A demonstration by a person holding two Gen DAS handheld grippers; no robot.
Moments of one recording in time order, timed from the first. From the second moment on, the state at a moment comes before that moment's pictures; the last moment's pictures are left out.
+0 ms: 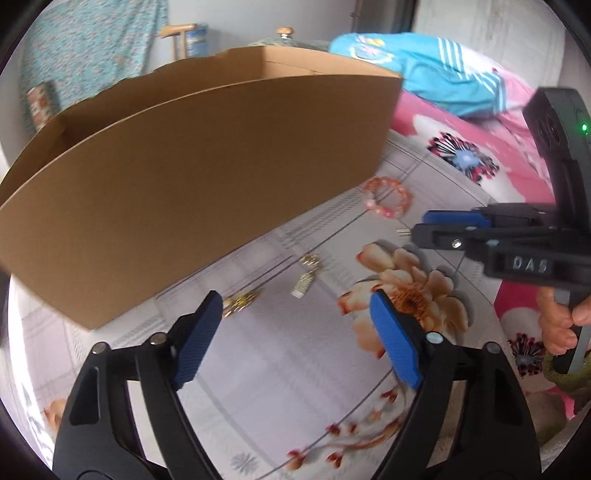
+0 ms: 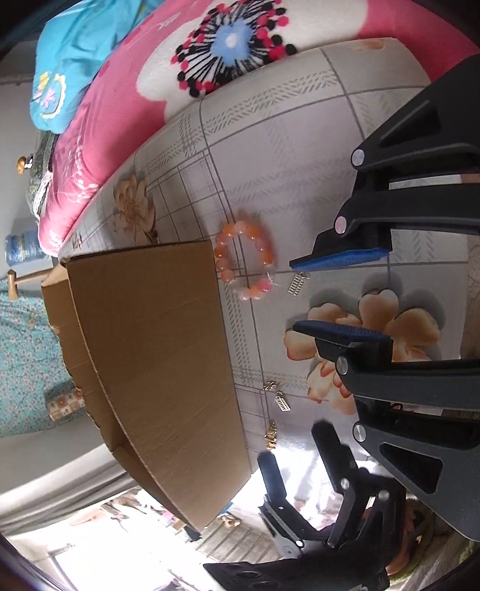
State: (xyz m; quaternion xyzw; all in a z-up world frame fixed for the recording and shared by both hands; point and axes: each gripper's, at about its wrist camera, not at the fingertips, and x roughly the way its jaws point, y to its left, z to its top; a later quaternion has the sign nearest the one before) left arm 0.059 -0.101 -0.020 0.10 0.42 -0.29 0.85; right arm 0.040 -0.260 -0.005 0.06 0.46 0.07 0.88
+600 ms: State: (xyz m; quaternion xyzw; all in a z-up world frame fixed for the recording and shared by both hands) left arm 0.071 -0.129 -0.026 0.17 0.44 -0.30 0.83; right arm 0.033 -0.265 -0.007 0.06 0.43 0.10 0.89
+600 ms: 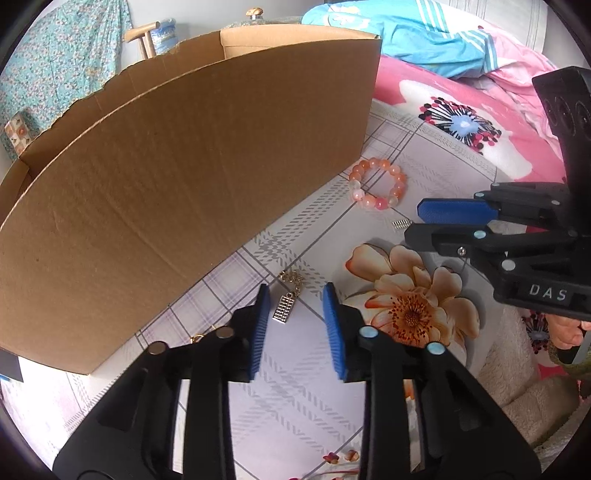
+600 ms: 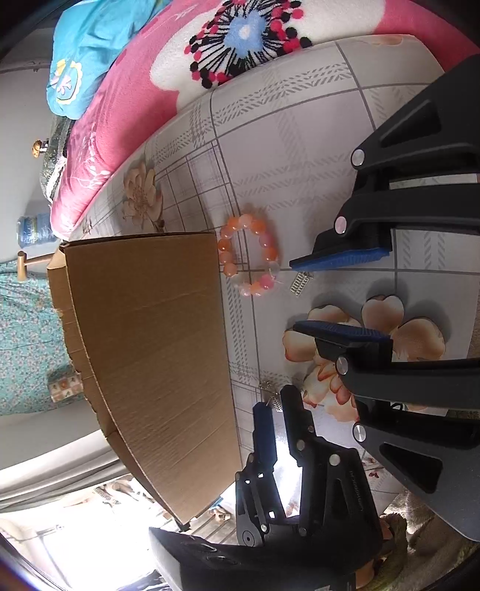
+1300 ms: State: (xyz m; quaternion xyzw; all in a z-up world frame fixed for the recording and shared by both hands) left arm 0.056 -0.090 -0.026 0.12 0.47 -0.29 0.82; right arm 0.046 -0.253 -0.009 -0.05 0.44 0.12 0.89
